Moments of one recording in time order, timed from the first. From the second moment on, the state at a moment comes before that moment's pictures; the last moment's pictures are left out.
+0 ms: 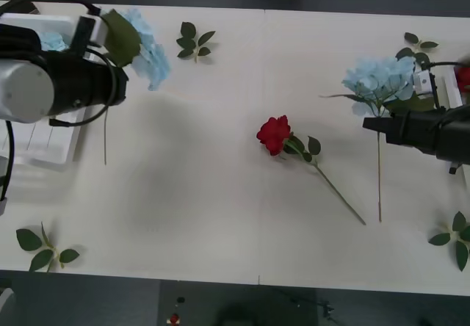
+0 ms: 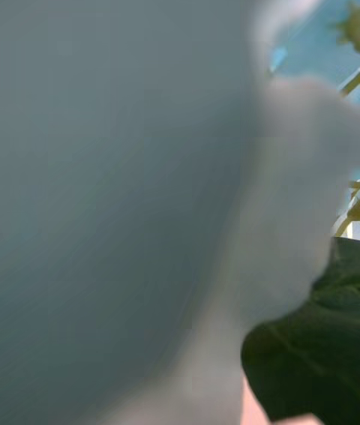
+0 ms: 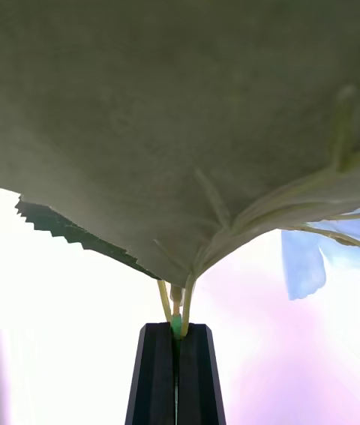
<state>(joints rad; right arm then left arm) -0.29 -0.93 0.24 -1.39 -2.02 0.83 2.13 -0.42 0.43 0.08 -1.87 0.53 1.28 -1.66</state>
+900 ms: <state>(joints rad) -0.33 -0.74 0.23 -1.78 -2.06 0.71 2.42 -0.20 0.43 0.43 -1.91 0.07 0.96 -1.74</state>
